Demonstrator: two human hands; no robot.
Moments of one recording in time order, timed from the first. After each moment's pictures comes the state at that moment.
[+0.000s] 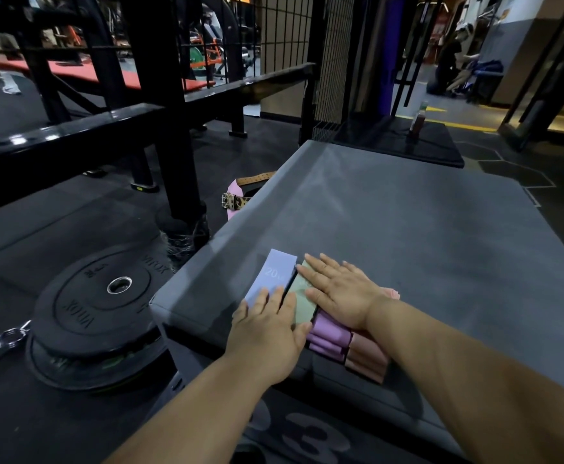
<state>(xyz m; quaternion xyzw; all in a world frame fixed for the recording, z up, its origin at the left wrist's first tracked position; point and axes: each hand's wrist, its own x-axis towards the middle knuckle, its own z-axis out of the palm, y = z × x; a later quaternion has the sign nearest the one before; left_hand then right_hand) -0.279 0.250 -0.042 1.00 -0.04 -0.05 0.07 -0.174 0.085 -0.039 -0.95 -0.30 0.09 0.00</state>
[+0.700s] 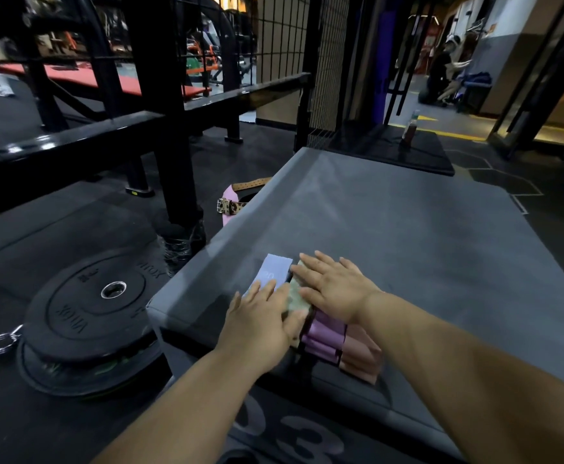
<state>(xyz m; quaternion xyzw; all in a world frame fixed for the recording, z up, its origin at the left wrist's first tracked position) -0.277 0.256 -0.022 0.99 -0.03 -0.01 0.16 -0.177 0.094 -0.018 -0.96 -0.28 0.08 -0.02</state>
